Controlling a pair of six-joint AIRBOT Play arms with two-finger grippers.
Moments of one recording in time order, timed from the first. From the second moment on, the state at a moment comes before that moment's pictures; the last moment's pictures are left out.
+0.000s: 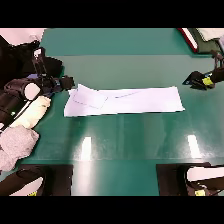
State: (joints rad) left arm -0.26 -1.10 0.98 1.49 -0.64 -1.94; right arm -0.40 -1.61 1.49 -1.12 1.35 1.35
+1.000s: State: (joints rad) left arm -0.35 -1.12 0.99 1.40 -0.84 -1.88; right arm -0.40 -1.93 1.53 -0.92 1.56 1.15
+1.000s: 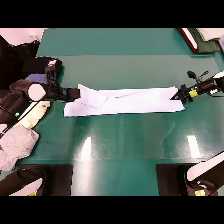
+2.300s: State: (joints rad) left arm -0.64 -1.86 1.79 1.37 -1.02 -1.73; right arm 0.04 -1.42 1.61 -0.60 1.48 1.24
